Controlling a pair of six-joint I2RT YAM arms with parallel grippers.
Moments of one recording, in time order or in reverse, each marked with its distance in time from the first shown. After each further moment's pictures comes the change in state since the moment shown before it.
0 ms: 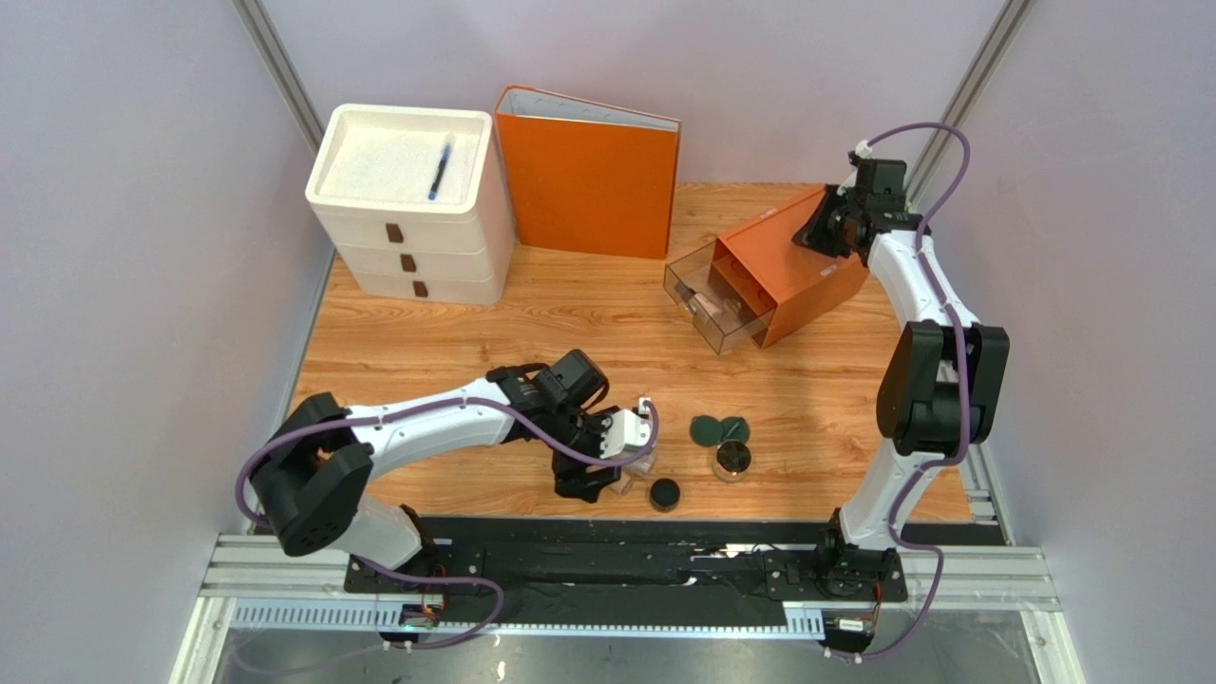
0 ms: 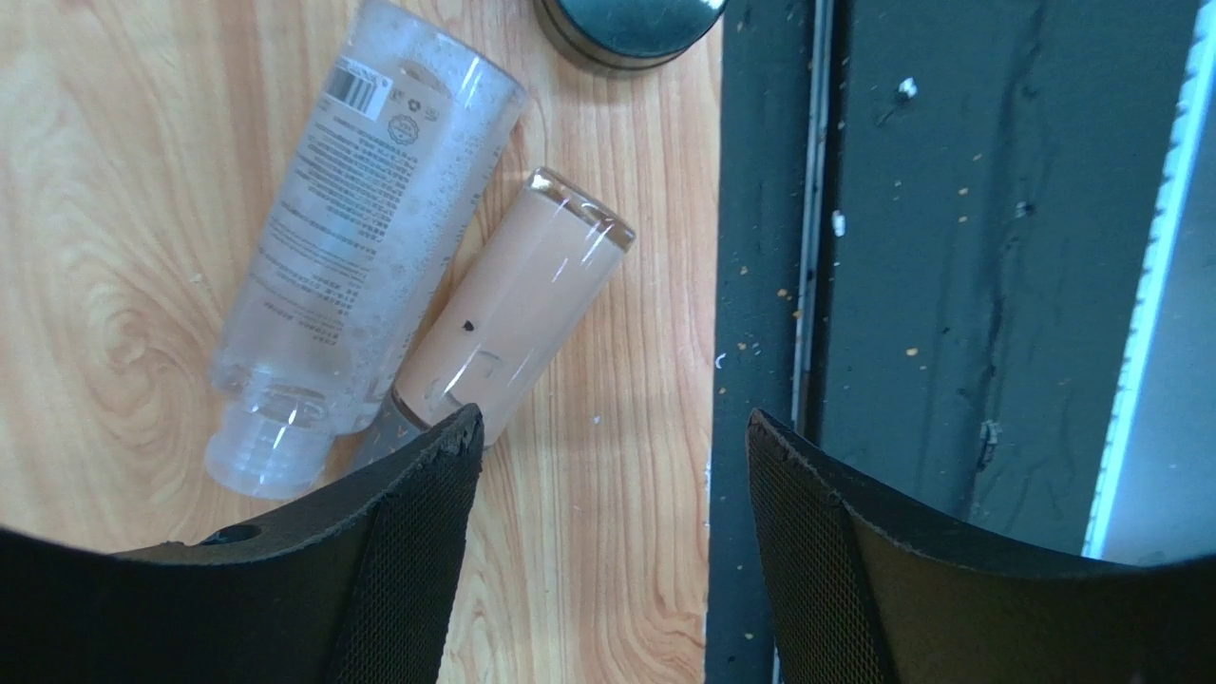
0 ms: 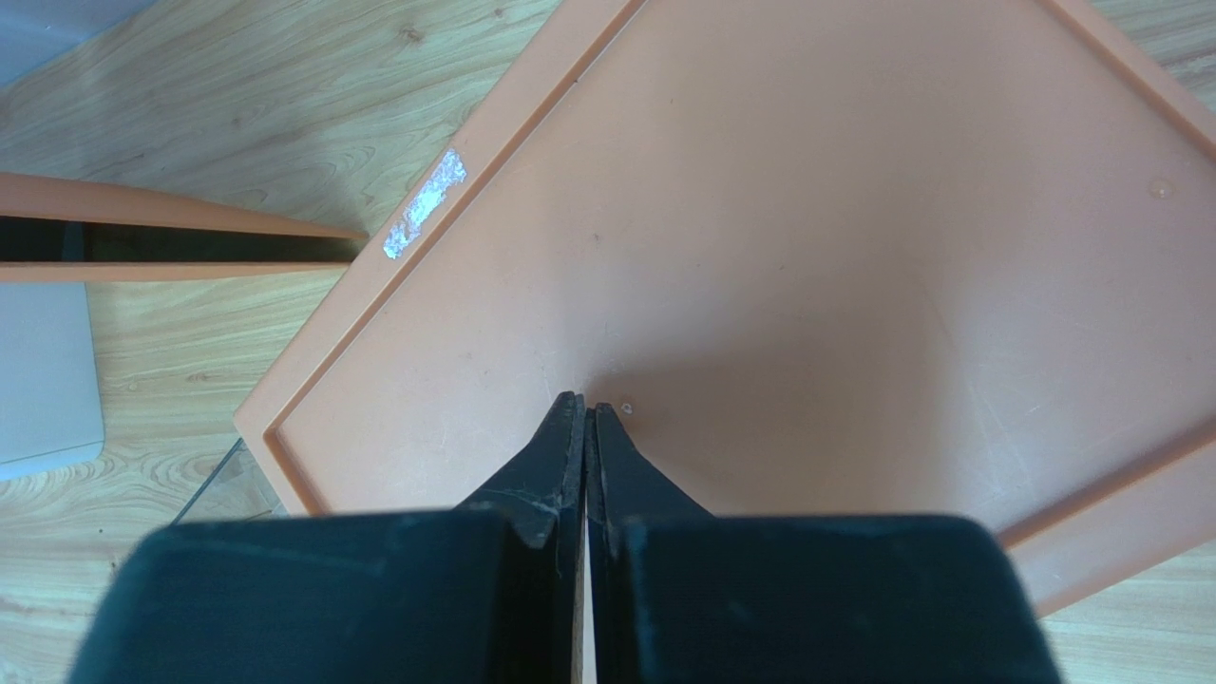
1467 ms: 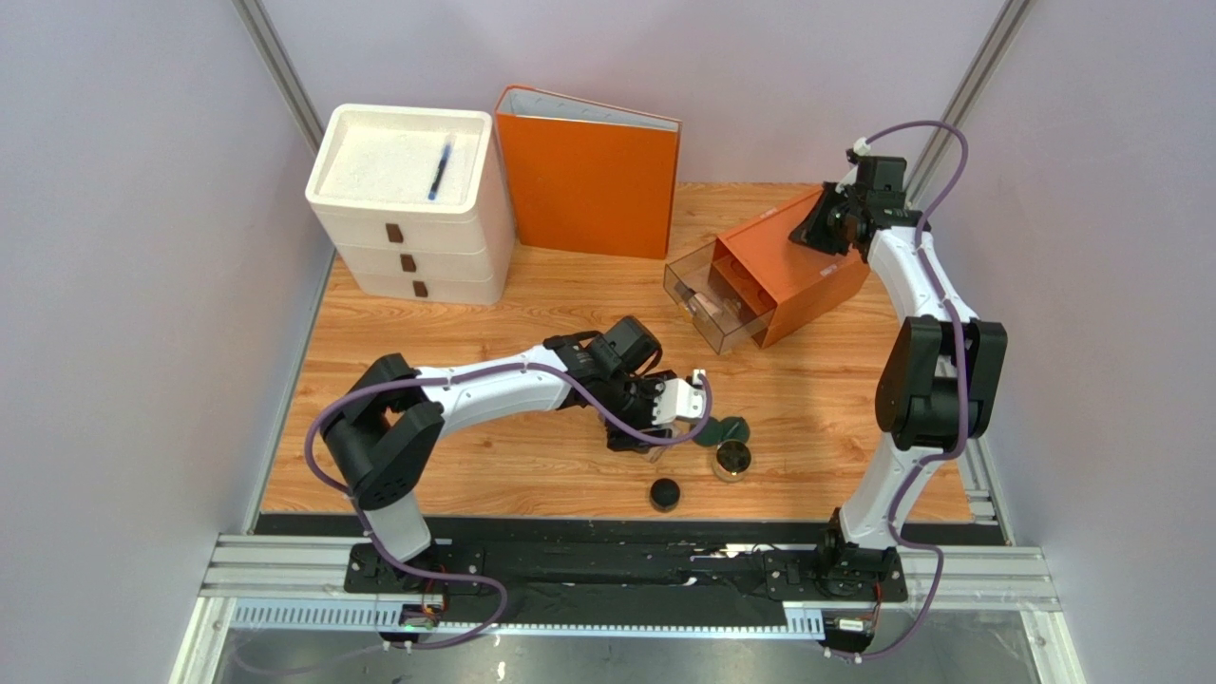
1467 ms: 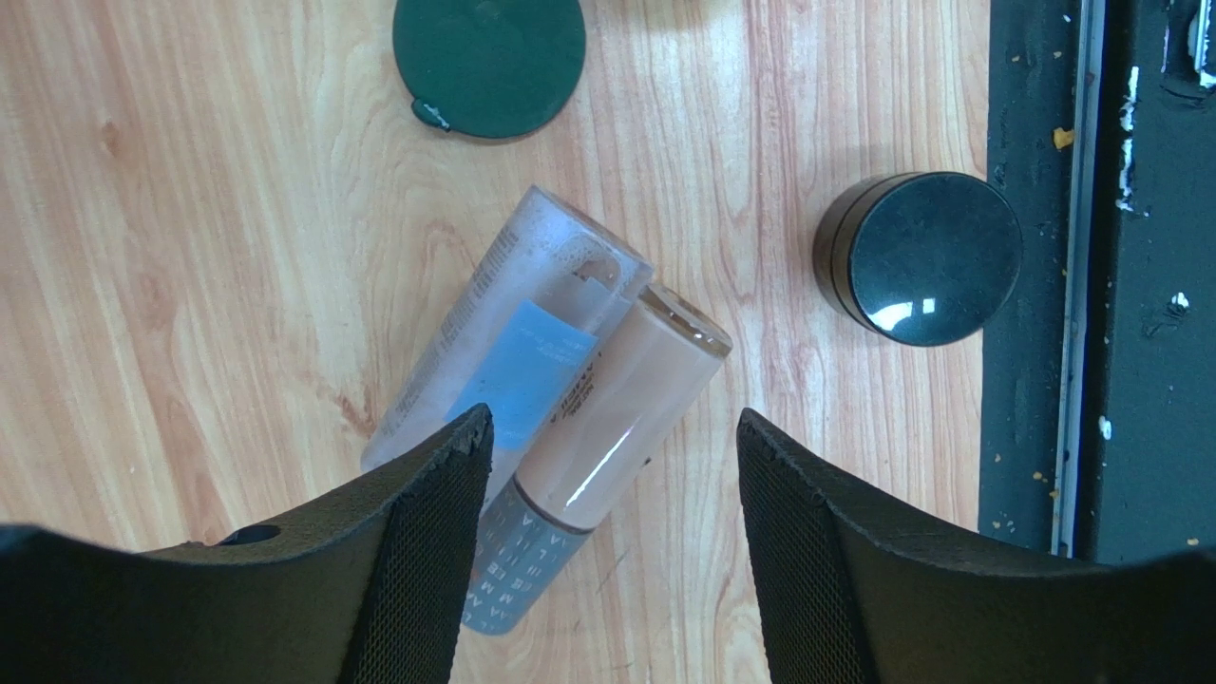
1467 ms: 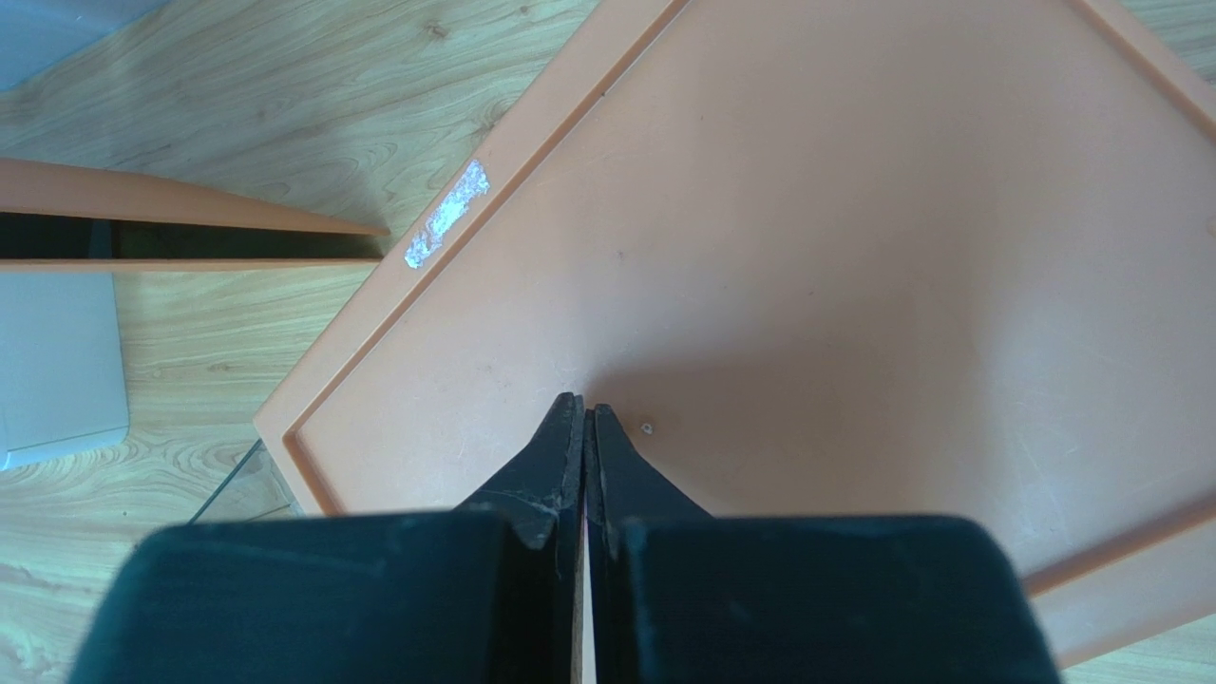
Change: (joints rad) left arm -0.034 0.300 0.309 0.090 -0.094 0.130; right arm -0.004 0.032 0.031 -0.010 -0.040 0.000
